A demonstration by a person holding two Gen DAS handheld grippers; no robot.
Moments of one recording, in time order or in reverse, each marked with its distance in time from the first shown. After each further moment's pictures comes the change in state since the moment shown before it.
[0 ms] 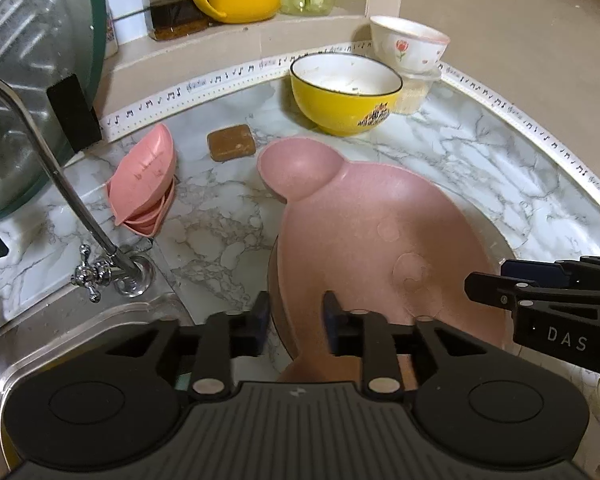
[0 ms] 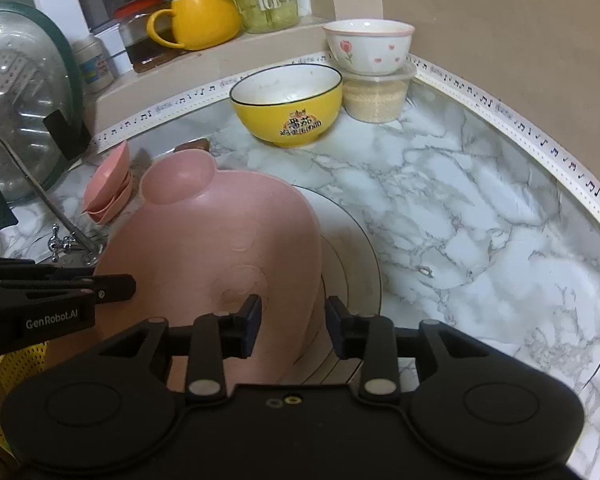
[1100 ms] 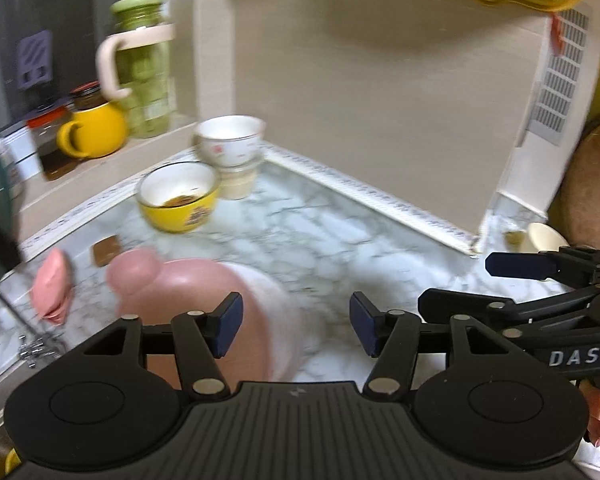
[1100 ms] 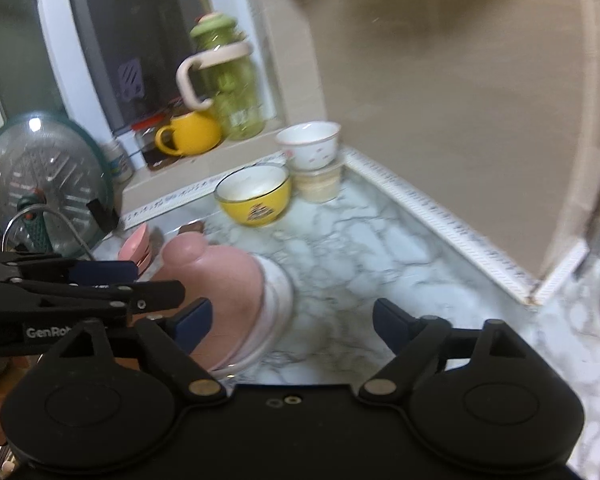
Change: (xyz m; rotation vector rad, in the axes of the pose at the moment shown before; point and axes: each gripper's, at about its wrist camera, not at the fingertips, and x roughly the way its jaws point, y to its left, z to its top) left arm -0.116 -0.134 0.005 0.191 -0.196 -0.215; right arm -0.163 -0.078 -0.027 0.066 -0.228 -0.003
